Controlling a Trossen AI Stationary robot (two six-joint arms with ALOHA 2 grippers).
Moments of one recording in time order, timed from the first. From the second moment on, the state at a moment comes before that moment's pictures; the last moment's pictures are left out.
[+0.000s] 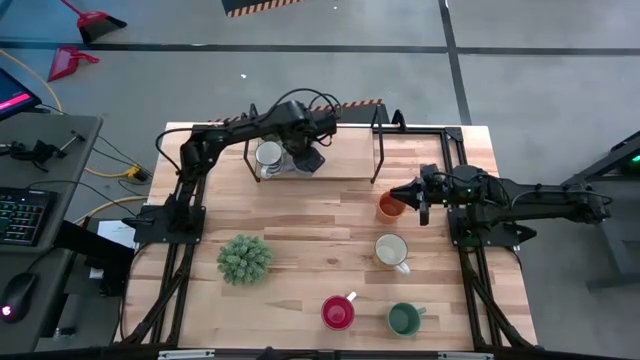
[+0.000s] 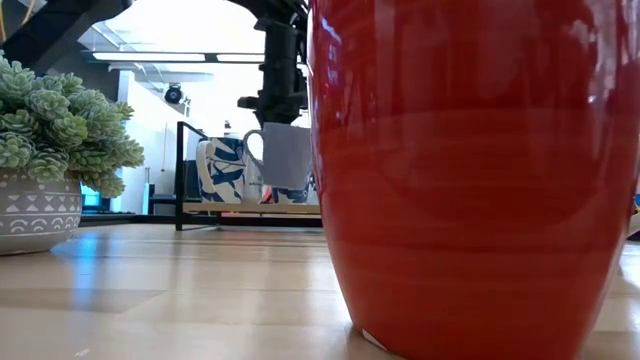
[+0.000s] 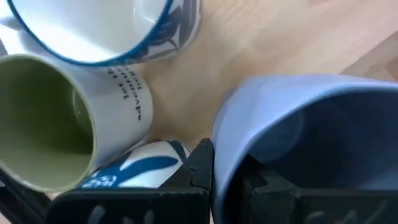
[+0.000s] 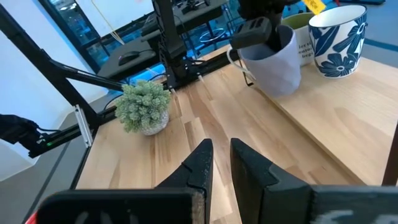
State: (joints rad) left arm 0.41 2.09 1.99 -1.41 -0.25 -0.39; right arm -0.09 0.55 0.43 -0.10 0.00 0.39
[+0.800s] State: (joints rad) left arm 0.45 2.15 1.99 -1.39 -0.25 -0.41; right arm -0.09 0.55 0.43 -0.10 0.00 0.40
